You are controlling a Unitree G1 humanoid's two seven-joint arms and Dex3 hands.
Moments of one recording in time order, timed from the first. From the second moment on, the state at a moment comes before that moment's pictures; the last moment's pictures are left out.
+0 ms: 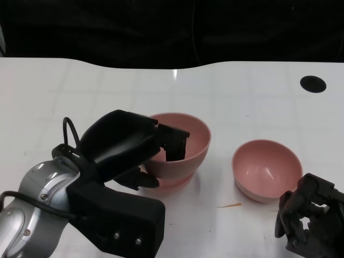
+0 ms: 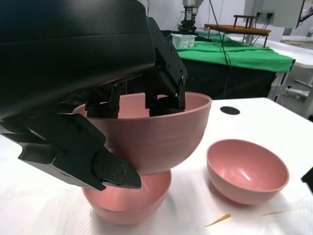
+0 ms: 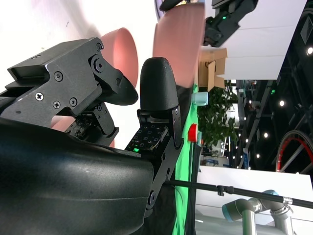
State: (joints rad) left arm -0.29 0.42 -0.32 -0.23 0.61 -0.13 -0.35; right arm 0.23 0.02 -0.05 0.06 0.27 -0.51 0.35
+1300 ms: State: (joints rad) left arm -0.26 0.39 -0.32 -0.01 0.66 -0.31 -0.14; right arm 0.23 0.02 -0.06 0.06 0.28 -0.51 0.36
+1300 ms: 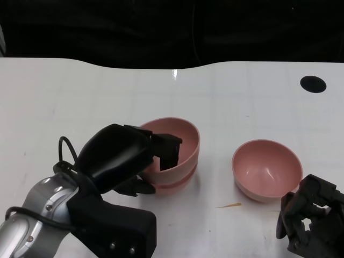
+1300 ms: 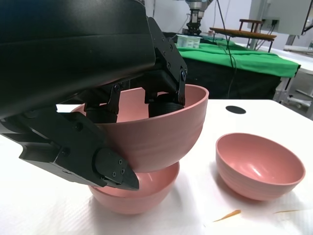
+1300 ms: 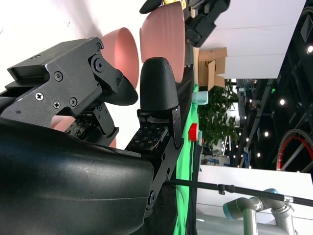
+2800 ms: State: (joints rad) left arm -0.29 0.38 -0.35 0.14 0.75 -0.44 -0.01; right arm 0.23 0.02 -0.07 0.10 0.29 -0.53 0.39
